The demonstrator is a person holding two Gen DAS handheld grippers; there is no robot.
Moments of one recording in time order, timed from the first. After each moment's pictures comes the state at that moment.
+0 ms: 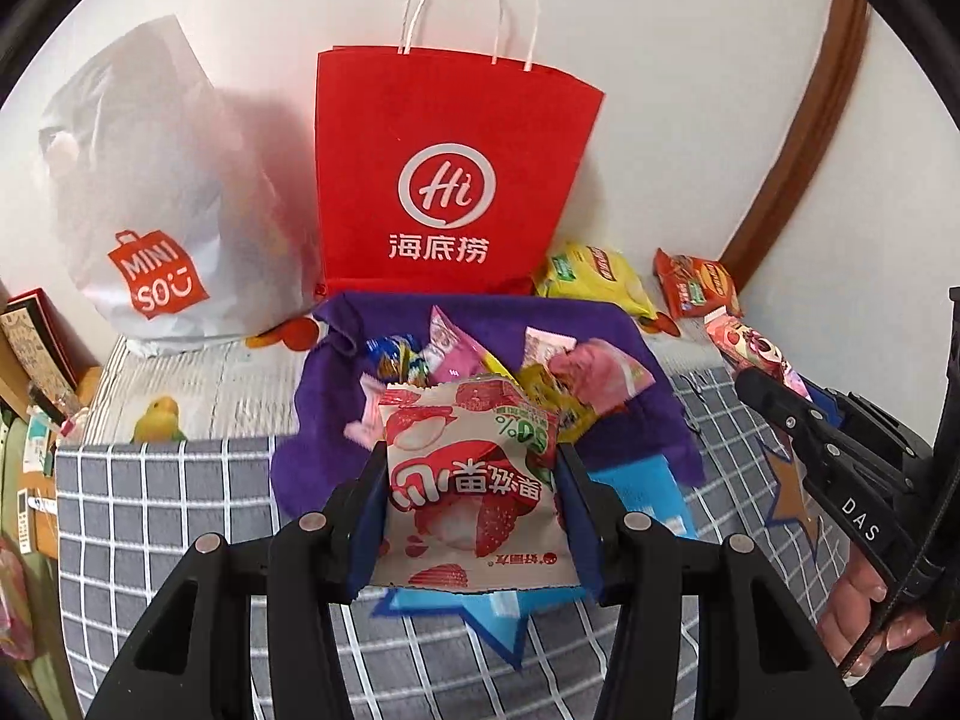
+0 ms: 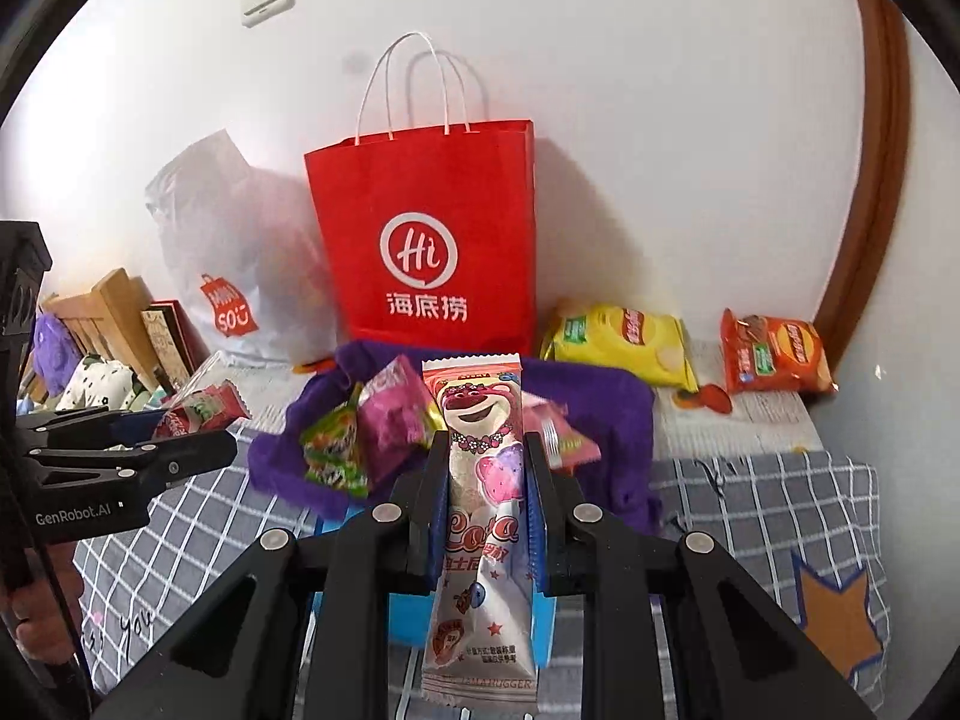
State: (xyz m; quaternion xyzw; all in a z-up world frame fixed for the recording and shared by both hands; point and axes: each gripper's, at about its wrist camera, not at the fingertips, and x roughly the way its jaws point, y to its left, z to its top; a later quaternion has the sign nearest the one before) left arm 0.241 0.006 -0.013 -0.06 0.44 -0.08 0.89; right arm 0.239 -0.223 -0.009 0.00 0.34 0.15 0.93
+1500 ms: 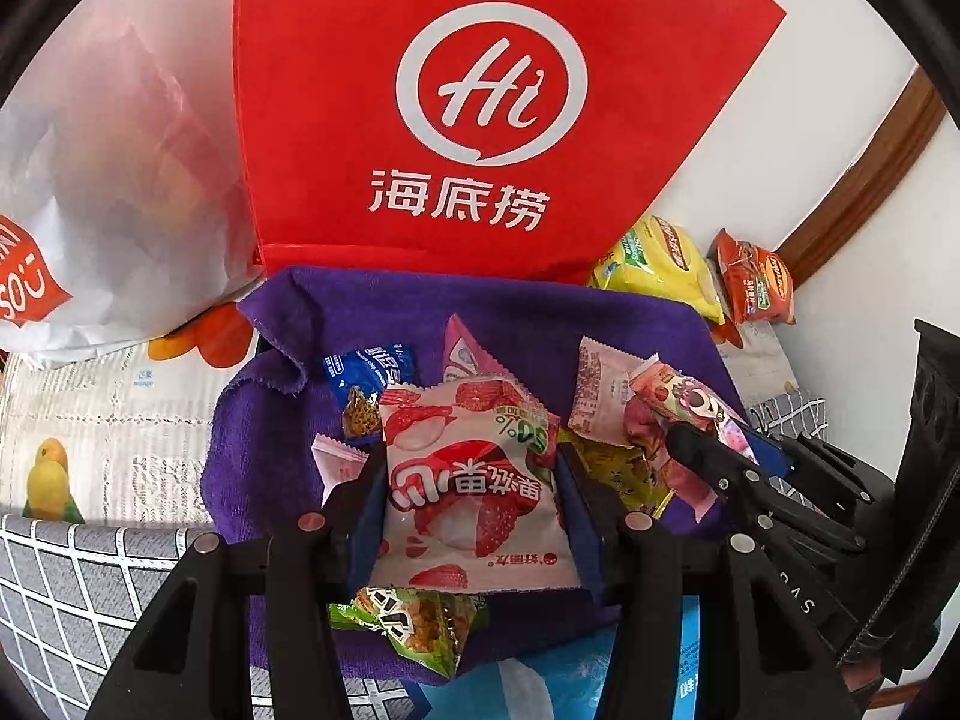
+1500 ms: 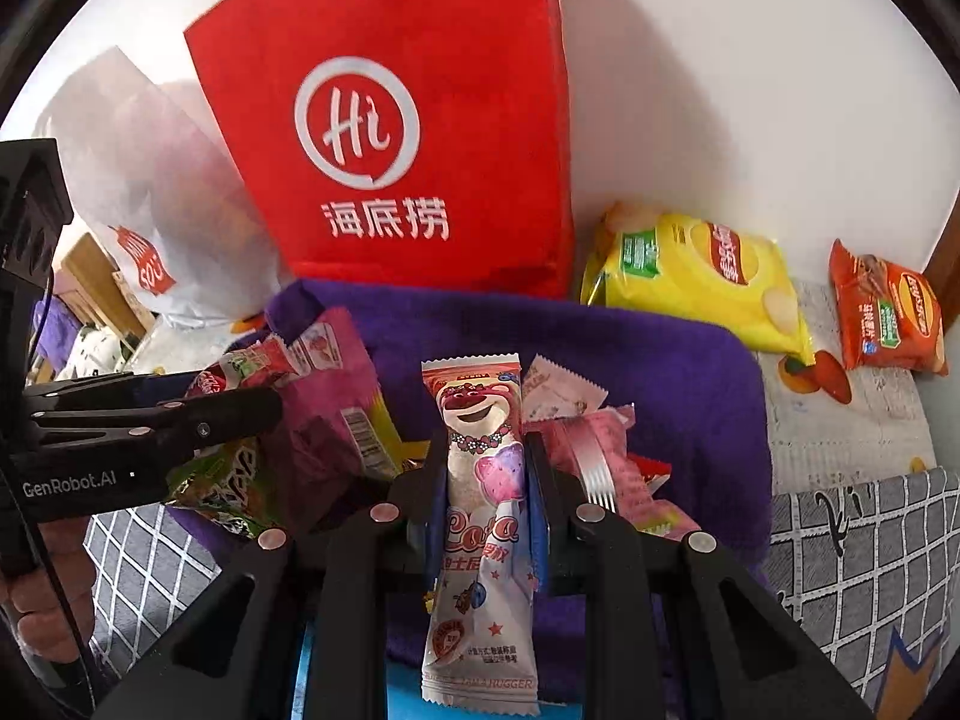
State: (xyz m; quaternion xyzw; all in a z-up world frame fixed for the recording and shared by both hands) left arm 0.366 0.006 -0.106 -0.09 0.50 -0.10 0.85; right arm 0.375 -0.186 -0.113 0.00 0.45 0.18 0.88
